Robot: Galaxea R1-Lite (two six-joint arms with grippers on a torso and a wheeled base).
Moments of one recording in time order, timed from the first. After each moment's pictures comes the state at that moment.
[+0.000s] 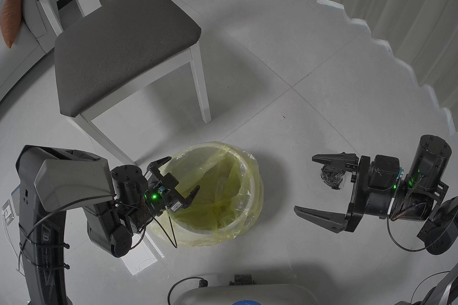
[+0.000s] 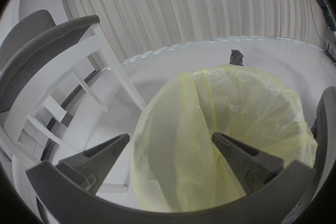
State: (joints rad) left arm -0.35 2.36 -0.64 -1.53 -0.10 0.66; right arm 0.47 1.68 -0.35 -1.23 0.60 -0.19
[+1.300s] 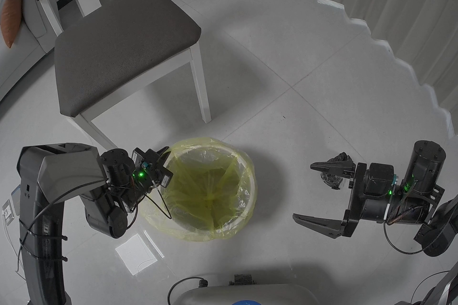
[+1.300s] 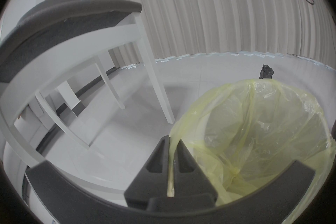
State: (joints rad) left arm -0.23 2.42 -0.82 -1.55 -0.14 0.47; right arm 0.46 1.71 -0.33 -1.24 0.61 -0.23
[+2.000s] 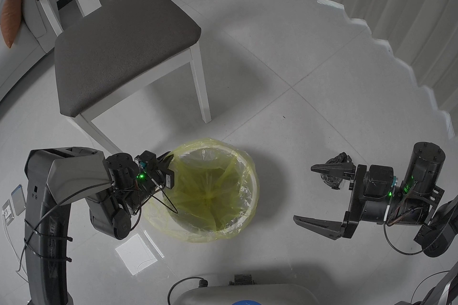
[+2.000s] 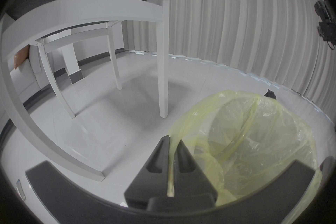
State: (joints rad) left arm -0.23 2.45 -0.83 -1.55 -0.16 0.18; right arm 0.46 1.72 -0.32 -1.24 0.61 -0.24
